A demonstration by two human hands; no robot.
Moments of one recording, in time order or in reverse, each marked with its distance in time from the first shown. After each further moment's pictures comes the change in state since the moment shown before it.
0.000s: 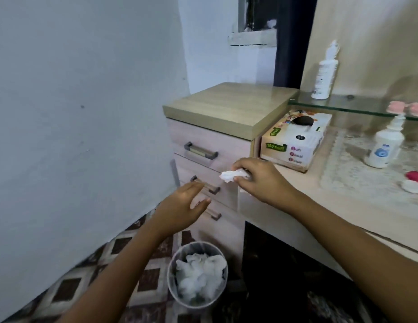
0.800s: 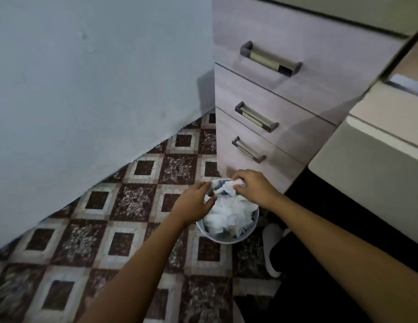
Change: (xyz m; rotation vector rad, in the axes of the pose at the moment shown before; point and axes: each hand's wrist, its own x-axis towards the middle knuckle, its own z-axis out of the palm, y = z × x) left_hand -0.067 -0.154 0.145 -0.095 -0.335 -0.432; right_hand 0.001 0.057 0.259 0.091 -0.522 0.297
